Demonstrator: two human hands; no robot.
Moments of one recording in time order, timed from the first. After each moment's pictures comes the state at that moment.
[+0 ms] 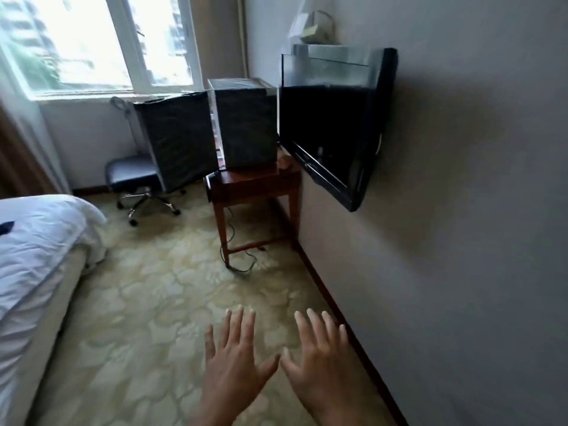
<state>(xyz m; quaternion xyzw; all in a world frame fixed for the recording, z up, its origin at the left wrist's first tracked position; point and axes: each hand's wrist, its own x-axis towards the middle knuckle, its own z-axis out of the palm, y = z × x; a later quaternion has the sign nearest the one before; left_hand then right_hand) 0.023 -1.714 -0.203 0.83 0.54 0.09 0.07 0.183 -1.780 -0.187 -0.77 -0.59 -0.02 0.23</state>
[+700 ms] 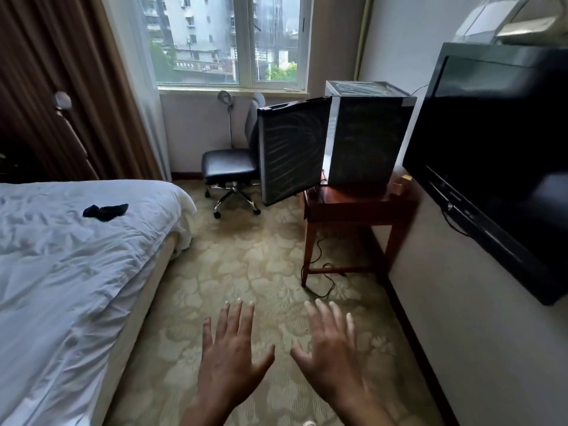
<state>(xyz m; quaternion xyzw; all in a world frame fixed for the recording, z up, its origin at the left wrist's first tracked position) -0.198 -1.436 -0.197 0.75 0.65 0.13 0.03 -0.001 -1.447 -0.173 -0.69 -0.70 0.04 0.17</state>
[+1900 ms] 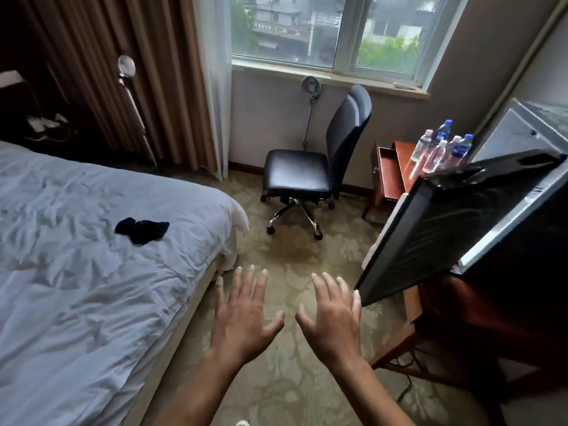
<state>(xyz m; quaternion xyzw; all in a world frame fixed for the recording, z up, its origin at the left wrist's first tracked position) -0.416 -0.865 -0.189 0.68 0.73 0.12 0.01 -0.234 -0.836 -0.171 -0.62 -0.75 0.11 0.17</state>
